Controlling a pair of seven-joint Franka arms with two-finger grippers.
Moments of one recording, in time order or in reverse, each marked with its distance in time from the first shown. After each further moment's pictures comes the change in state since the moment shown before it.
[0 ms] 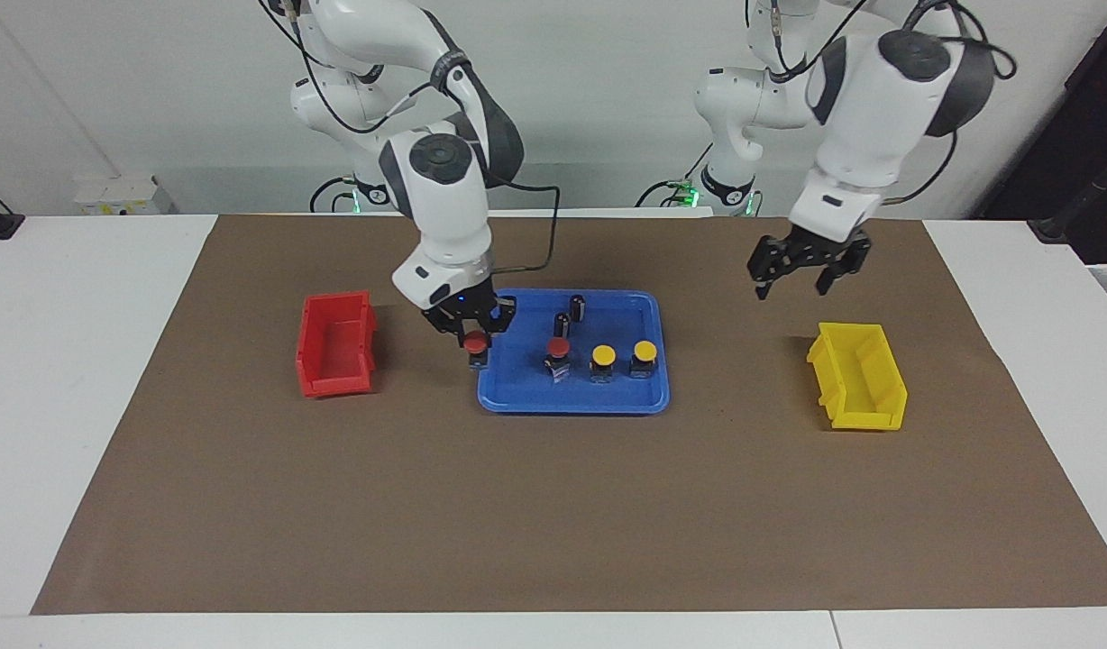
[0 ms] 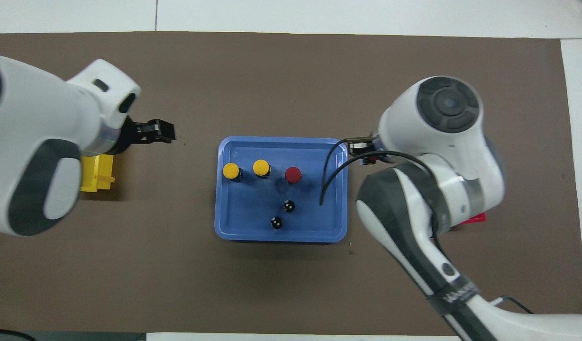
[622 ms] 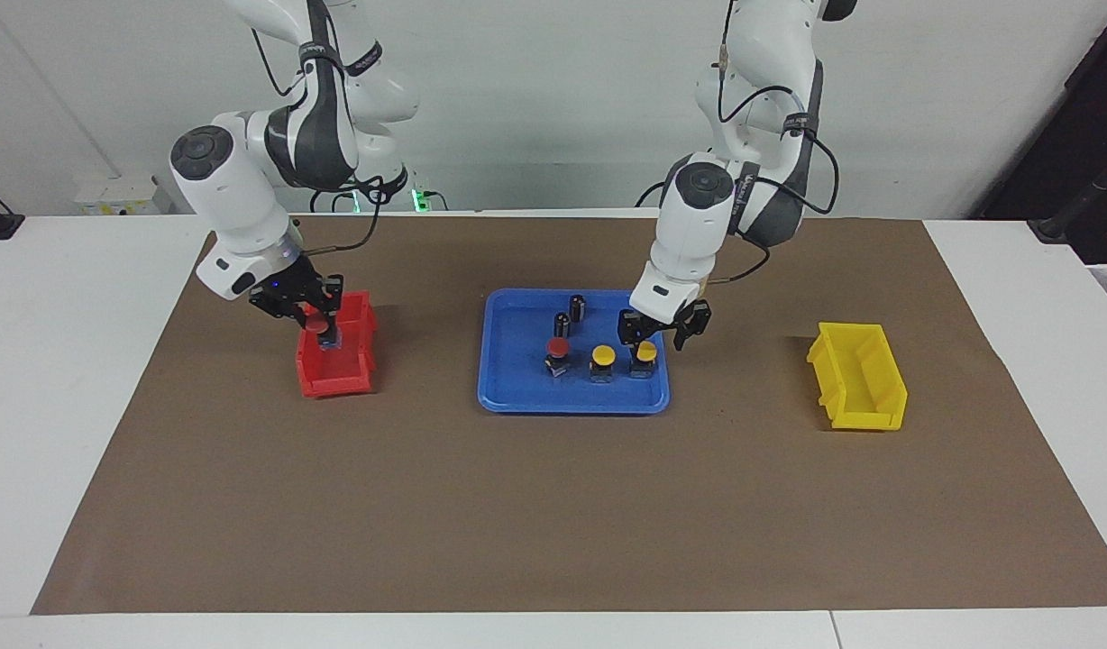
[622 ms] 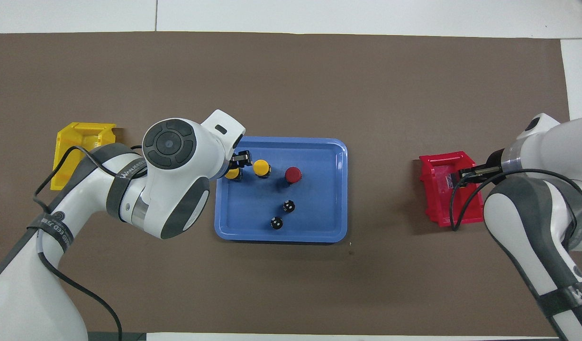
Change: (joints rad) left arm -0.138 0.128 -0.002 -0.149 0.000 0.243 -0.152; right arm -0.296 -0.176 -0.005 -0.363 0.058 0.167 -0.433
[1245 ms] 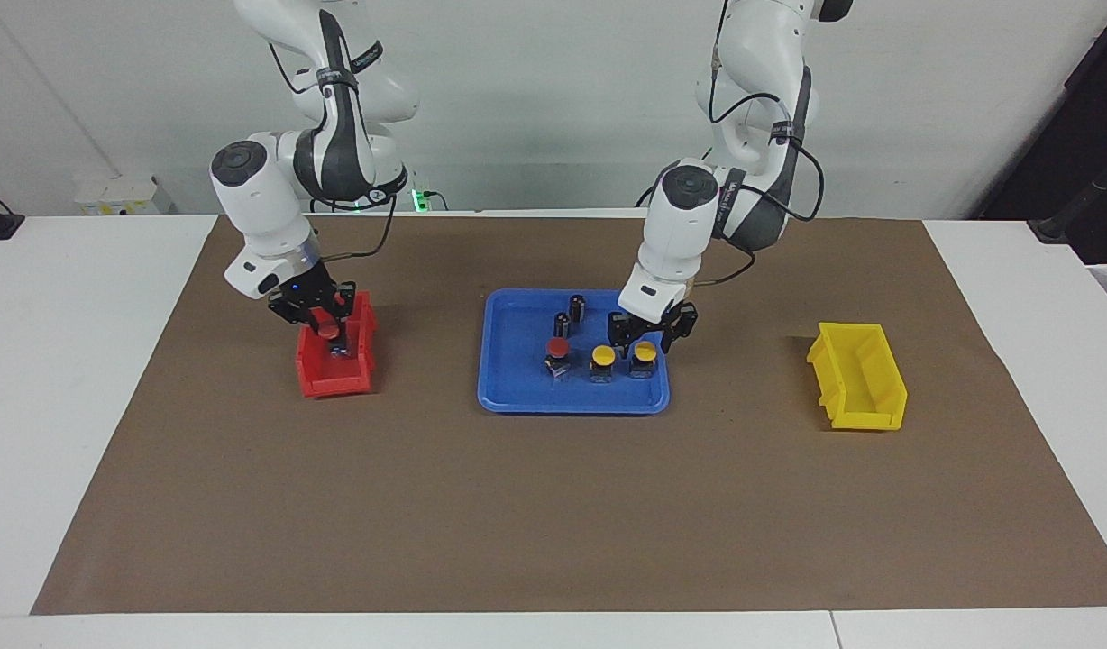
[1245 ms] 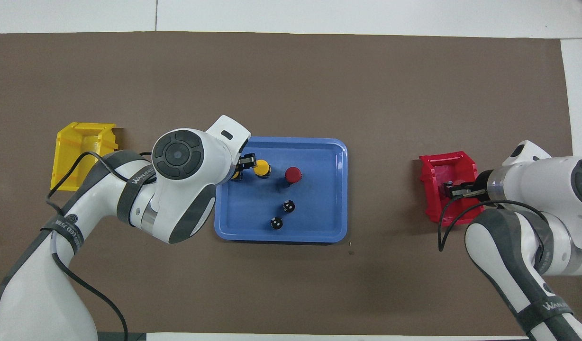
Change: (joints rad) left arm -0.023 0.015 0.008 -0.033 0.000 0.078 -0.032; right arm -0.005 -0.041 0.001 -0.214 0.000 0.247 -0.036
